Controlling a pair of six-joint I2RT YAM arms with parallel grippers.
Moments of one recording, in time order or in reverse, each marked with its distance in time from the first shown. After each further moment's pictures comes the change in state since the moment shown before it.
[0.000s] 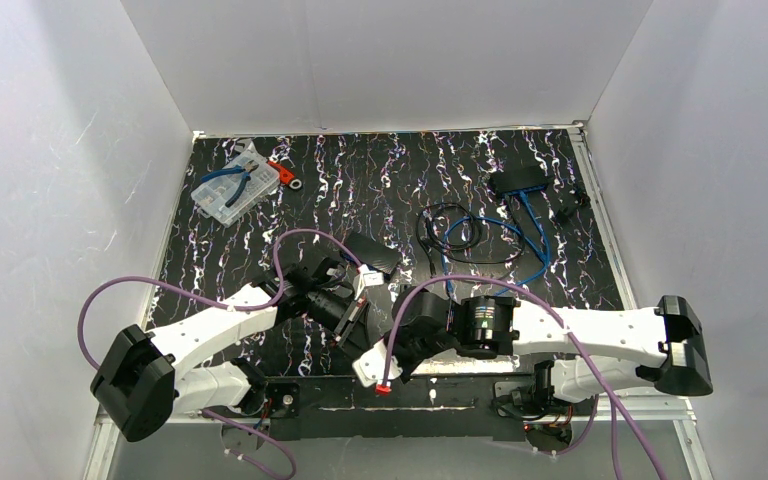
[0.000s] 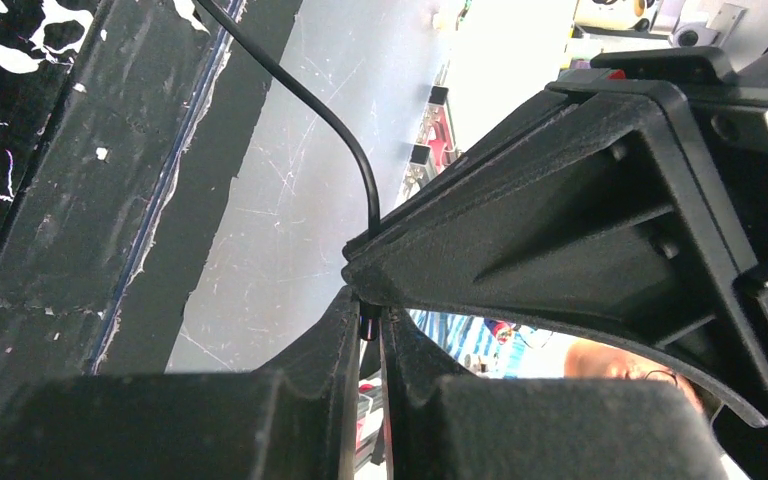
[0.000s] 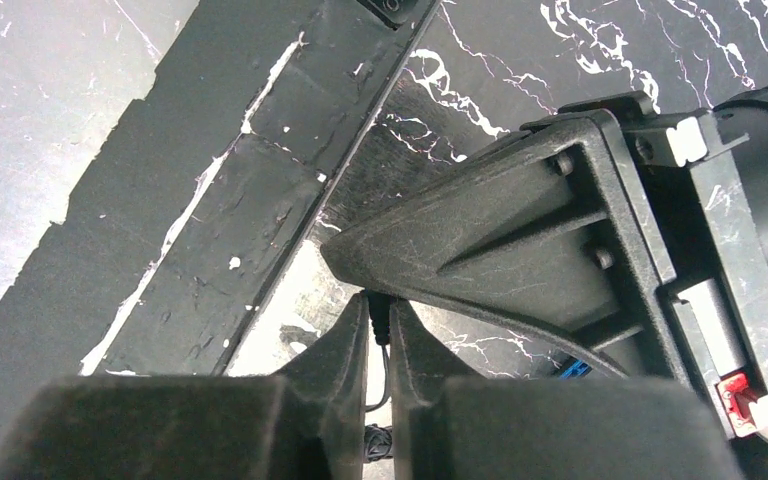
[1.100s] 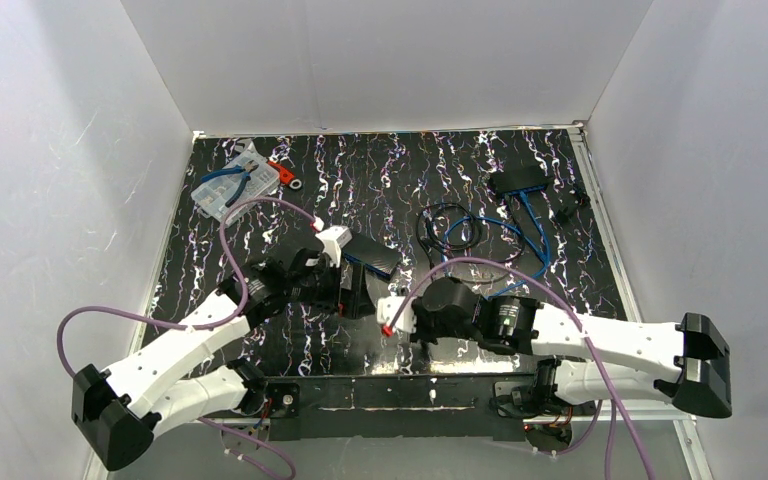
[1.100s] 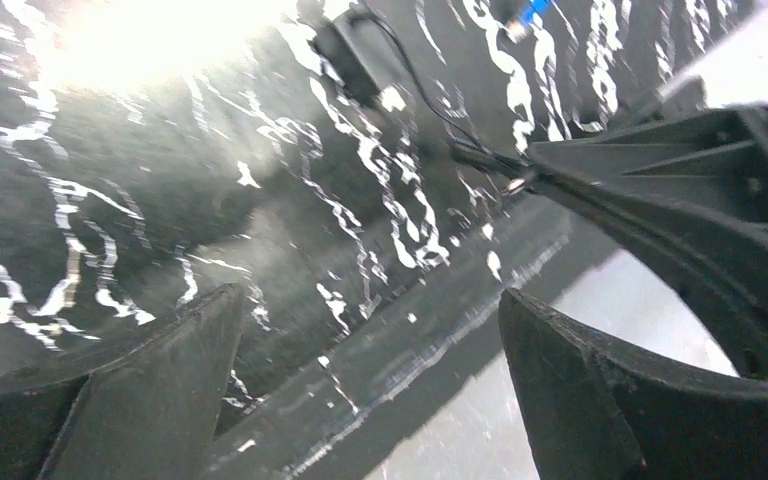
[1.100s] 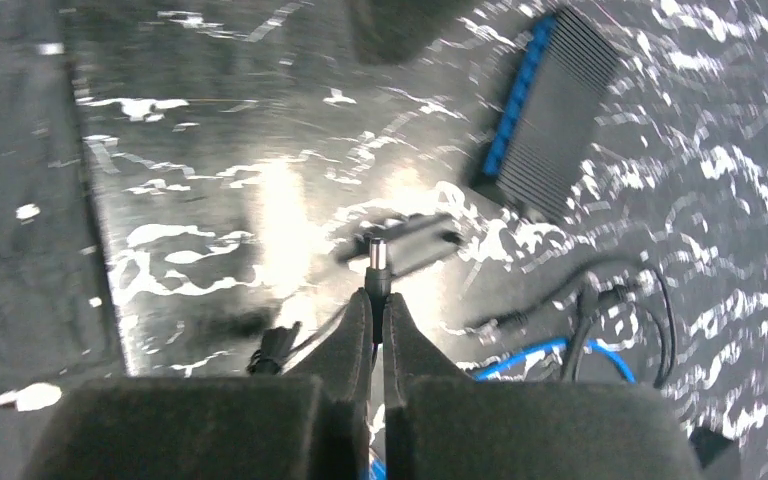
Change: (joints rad) left arm -0.005 -0.192 0.143 -0.129 -0.825 0.005; right arm -0.129 -0.150 -0.220 0.118 0.356 0.269
